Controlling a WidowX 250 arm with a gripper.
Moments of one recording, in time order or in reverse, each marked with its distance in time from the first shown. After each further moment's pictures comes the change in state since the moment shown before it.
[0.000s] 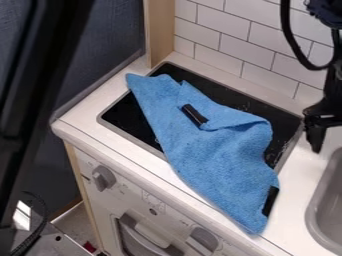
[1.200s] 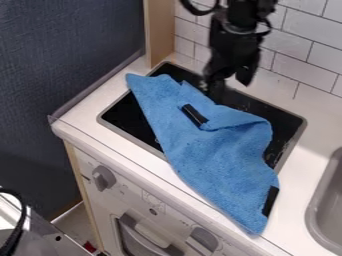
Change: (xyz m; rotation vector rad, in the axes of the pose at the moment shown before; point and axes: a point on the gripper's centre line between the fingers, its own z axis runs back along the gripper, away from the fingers) arm 0.092 0.132 0.048 0.042 -0.219 0.623
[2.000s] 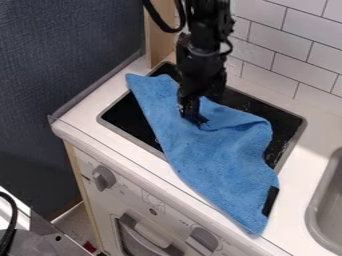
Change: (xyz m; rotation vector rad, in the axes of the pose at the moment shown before) arm 0.012 0.026 -0.049 0.086 0.087 0.137
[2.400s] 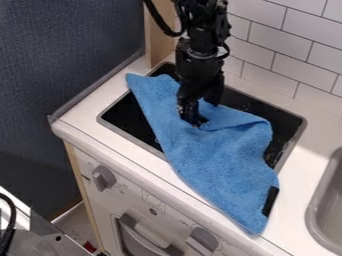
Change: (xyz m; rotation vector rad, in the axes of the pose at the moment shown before) arm 0.007 -0.010 -0.011 0.025 0.008 0.008
